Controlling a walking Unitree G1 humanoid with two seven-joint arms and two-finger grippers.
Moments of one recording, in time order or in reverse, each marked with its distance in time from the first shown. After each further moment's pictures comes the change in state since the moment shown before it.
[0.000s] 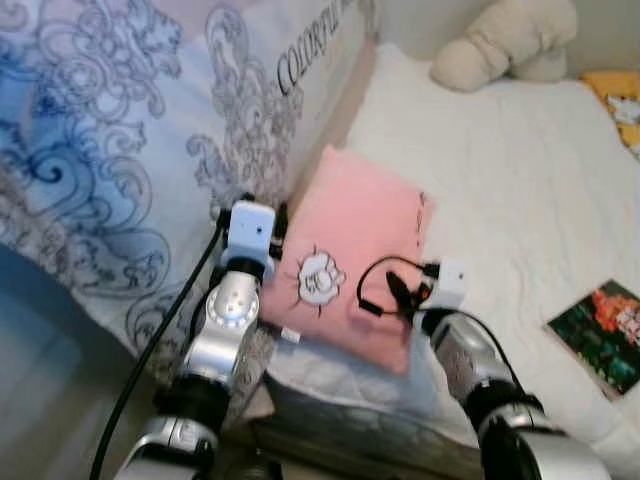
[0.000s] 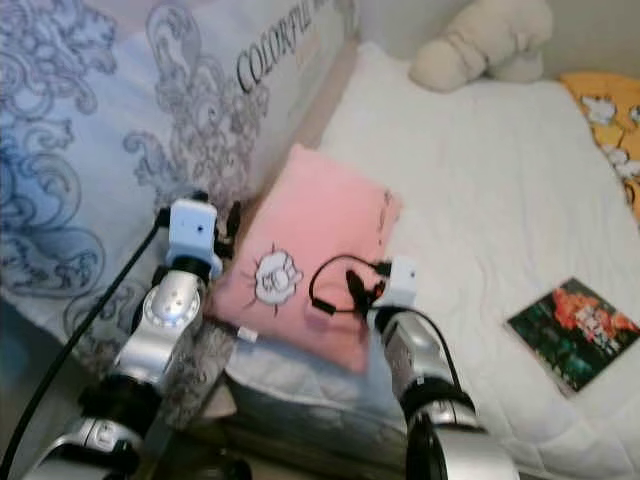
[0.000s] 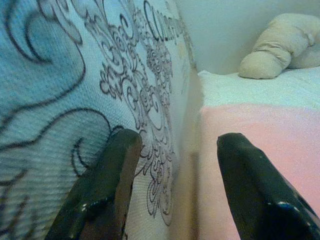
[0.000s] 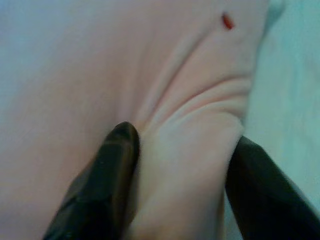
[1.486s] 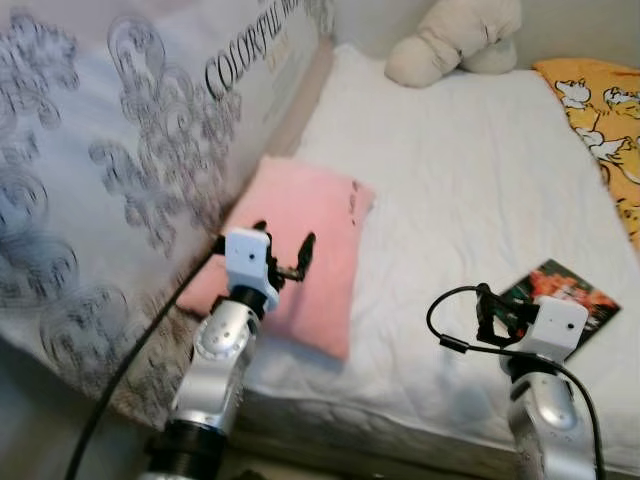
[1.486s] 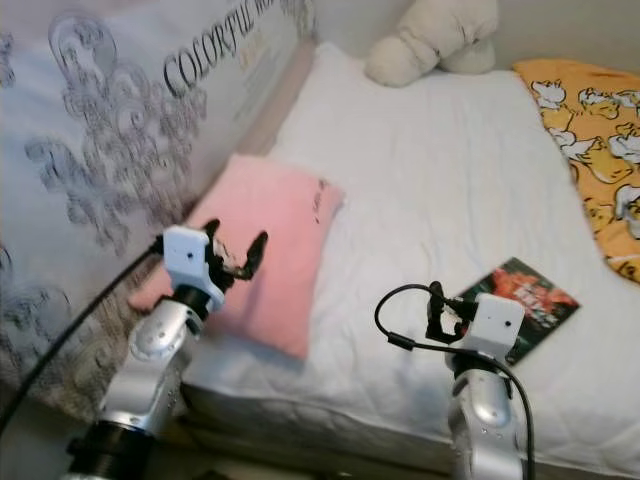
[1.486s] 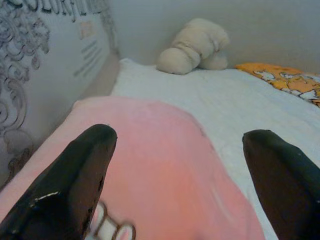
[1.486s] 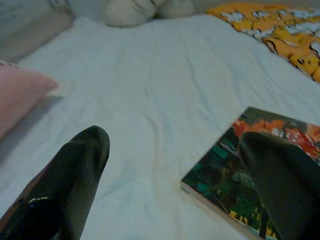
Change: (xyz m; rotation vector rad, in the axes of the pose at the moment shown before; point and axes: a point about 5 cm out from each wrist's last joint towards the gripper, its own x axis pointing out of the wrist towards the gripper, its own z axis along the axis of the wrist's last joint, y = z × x) left arm -0.034 -0.009 -0.007 -0.221 0.036 -0.172; right arm -0.097 -0.045 0.017 -0.188 -0.303 -0.384
